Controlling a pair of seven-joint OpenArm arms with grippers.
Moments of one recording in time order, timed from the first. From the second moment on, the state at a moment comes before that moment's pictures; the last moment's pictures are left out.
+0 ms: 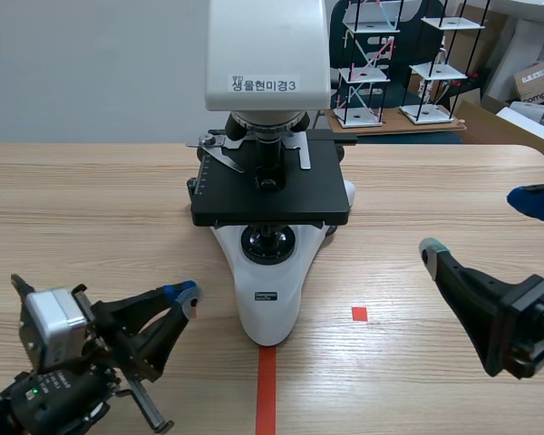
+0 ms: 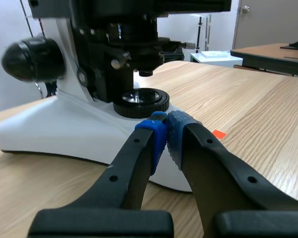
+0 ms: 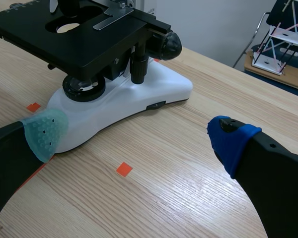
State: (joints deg) left arm 0.8 -26.2 39.7 49.2 -4.0 -16.5 -73.4; right arm -45.2 31.4 12.9 115.4 16.4 24.7 11.9
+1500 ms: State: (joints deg) left arm 63.6 -39.1 -11.7 115.5 -0.6 -21.8 -38.5; right arm -45.2 31.4 12.9 115.4 16.4 24.7 11.9
